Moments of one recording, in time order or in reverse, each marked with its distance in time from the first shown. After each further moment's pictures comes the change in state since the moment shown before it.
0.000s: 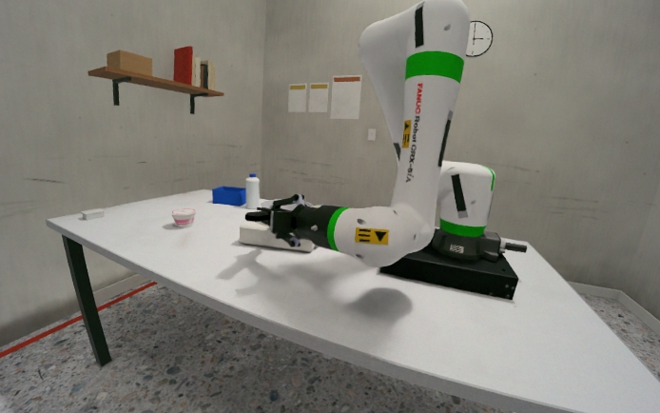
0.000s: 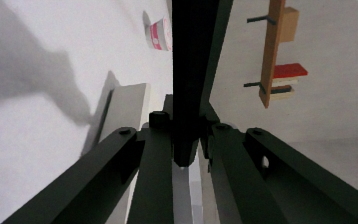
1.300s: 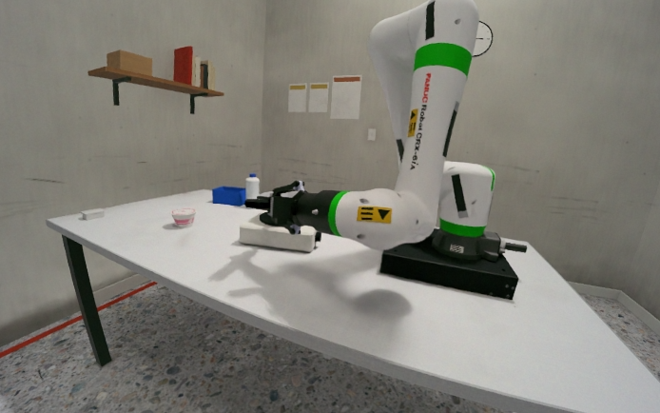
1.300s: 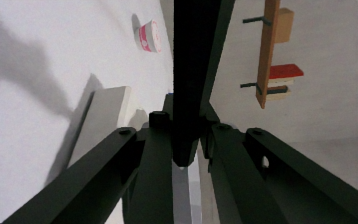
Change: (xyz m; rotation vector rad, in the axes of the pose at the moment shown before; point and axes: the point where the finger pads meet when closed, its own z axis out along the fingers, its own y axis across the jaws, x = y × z) arm 0.006 0.032 -0.004 0.000 0.000 0.000
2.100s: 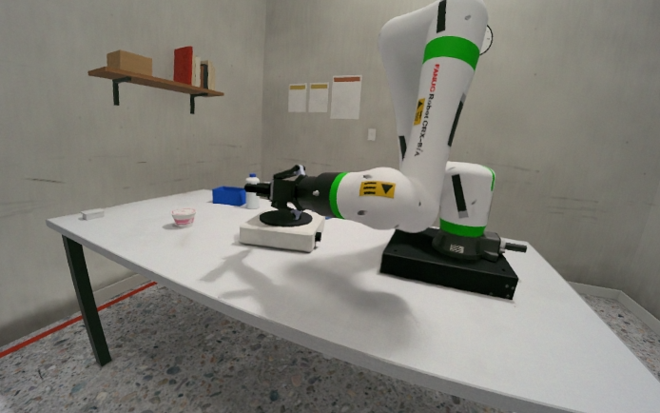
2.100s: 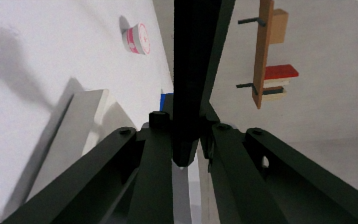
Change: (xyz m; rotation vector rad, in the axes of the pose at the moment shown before) arm 0.006 0.036 -0.004 0.000 0.000 0.000
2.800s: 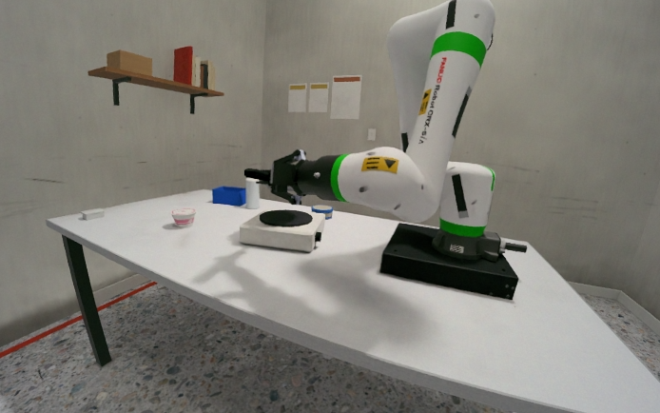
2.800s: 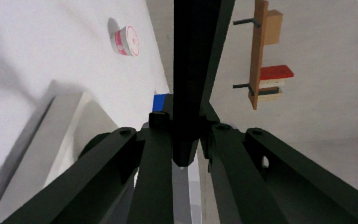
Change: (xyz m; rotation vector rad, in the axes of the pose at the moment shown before) arm 0.006 0.035 -0.004 0.000 0.000 0.000
